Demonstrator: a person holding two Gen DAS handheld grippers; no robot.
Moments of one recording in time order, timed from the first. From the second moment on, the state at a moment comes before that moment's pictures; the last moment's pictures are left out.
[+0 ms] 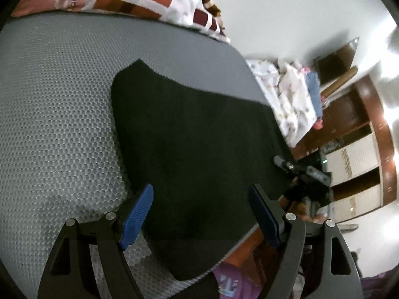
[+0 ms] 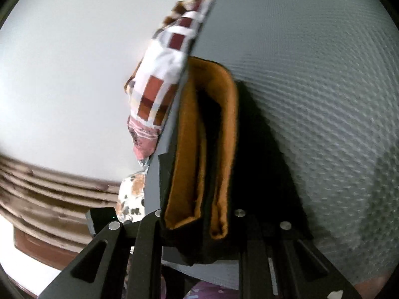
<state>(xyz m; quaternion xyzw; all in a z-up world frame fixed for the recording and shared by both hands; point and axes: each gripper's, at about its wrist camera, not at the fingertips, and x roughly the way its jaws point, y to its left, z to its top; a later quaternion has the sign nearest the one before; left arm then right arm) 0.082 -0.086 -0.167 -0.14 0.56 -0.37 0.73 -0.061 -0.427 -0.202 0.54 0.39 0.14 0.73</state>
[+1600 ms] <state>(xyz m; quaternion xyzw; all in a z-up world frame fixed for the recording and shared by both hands) 0.112 -0.068 -0.206 -0.18 0.58 -0.37 0.71 -0.051 -0.447 -0.188 0.44 0.46 0.14 0.76</state>
